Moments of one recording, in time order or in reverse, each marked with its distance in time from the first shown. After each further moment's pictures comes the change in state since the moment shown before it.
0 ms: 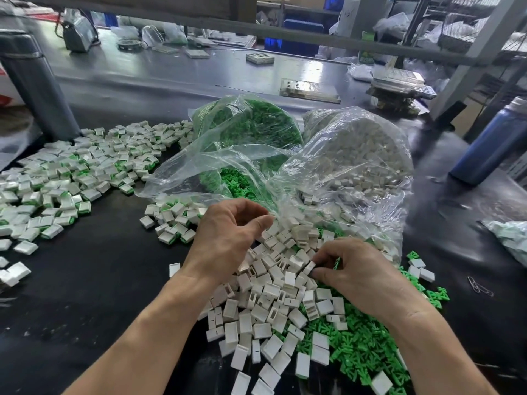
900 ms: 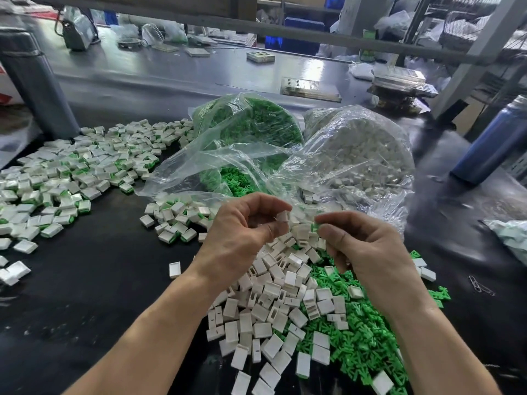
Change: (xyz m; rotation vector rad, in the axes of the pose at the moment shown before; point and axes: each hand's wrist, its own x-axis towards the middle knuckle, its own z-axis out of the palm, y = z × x) left_hand -0.001 0.006 0.008 -0.261 -0.177 0.075; right_hand 0.004 0.001 0.001 0.847 0.151 -0.191
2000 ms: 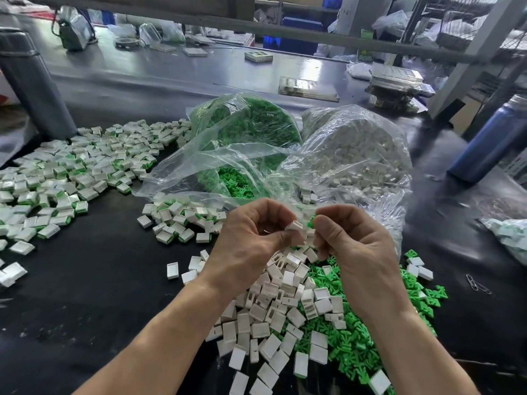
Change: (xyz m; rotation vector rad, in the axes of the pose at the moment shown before) left_hand -0.005 0.000 0.017 -0.034 -0.037 0.039; right_hand -0.008 -0.009 0.026 0.233 0.120 -0.072
